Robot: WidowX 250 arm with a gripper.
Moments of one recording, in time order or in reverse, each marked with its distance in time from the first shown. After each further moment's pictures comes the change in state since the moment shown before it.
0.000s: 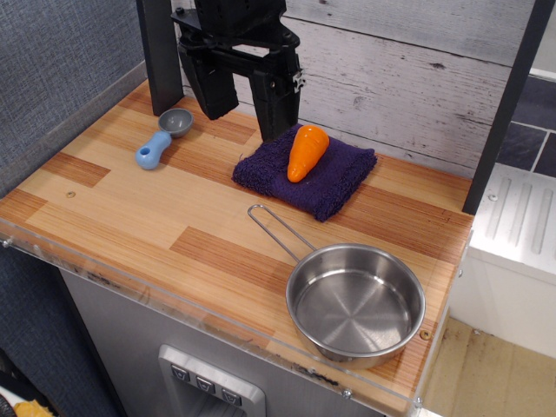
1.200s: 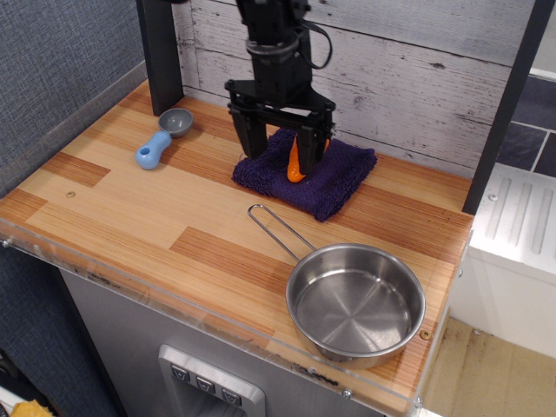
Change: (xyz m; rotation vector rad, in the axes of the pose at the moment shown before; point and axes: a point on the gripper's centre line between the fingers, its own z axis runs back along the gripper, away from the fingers) arm 0.062 0.047 -0.105 0.060 0.055 0.196
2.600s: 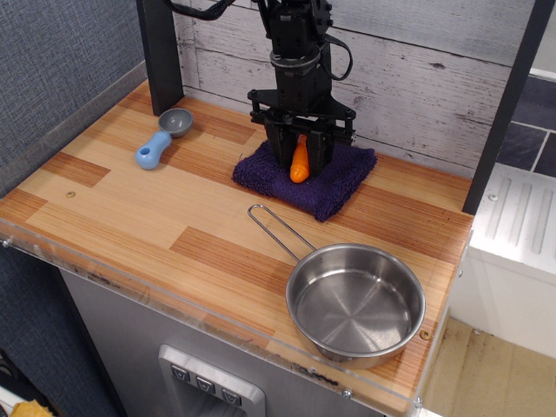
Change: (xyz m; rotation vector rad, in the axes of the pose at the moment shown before) arm 0.017 -0.008 -0.012 -0.014 -0.033 0.006
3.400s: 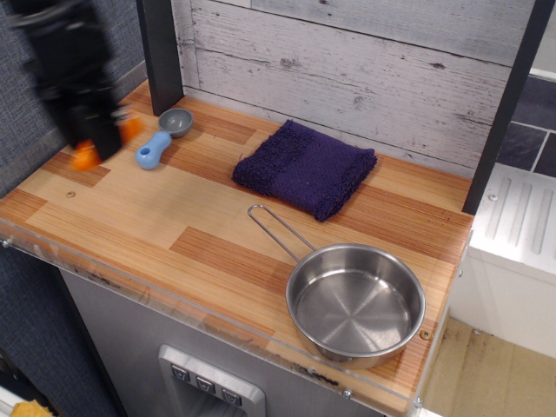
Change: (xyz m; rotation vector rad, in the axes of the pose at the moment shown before) arm -0.137 0.127 0.081 -0.017 0.005 -0.038
